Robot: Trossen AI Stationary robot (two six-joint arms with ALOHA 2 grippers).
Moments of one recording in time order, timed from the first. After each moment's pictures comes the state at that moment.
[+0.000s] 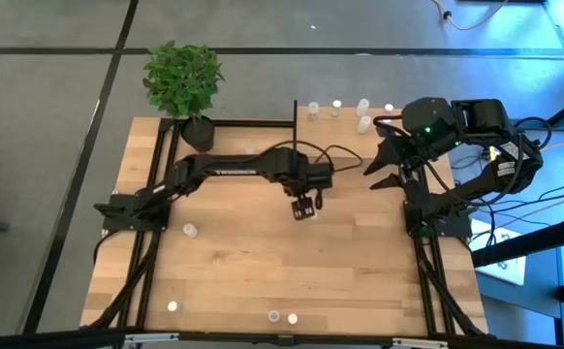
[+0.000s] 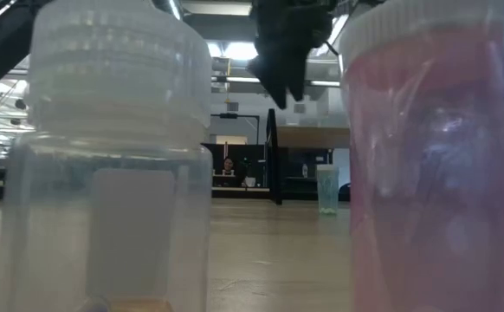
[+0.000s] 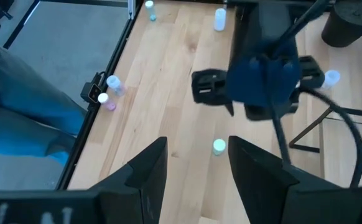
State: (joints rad) left arm 0.03 2.27 2.35 -1.38 -0.15 -0.26; right arm -0.05 1.32 1.96 -1.44 -0.28 -0.14
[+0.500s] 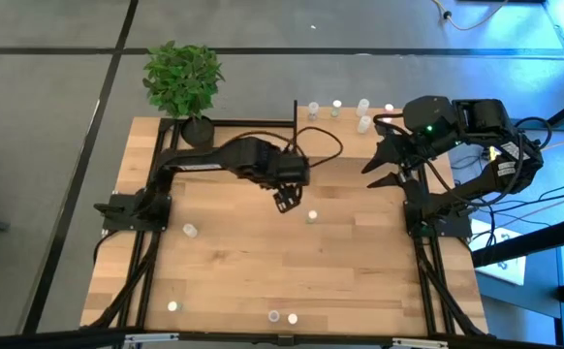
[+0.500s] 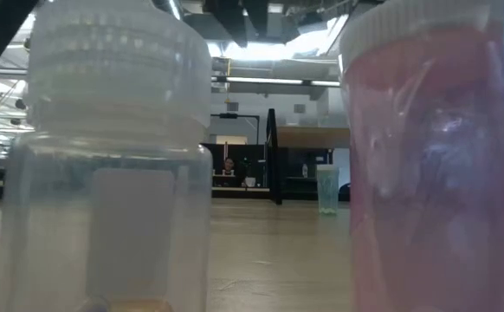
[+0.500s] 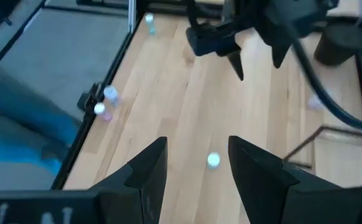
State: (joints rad) left arm -0.04 2.05 2.35 -1.55 -0.32 -0.53; right arm -0.05 1.32 1.96 -1.40 -0.28 -0.16
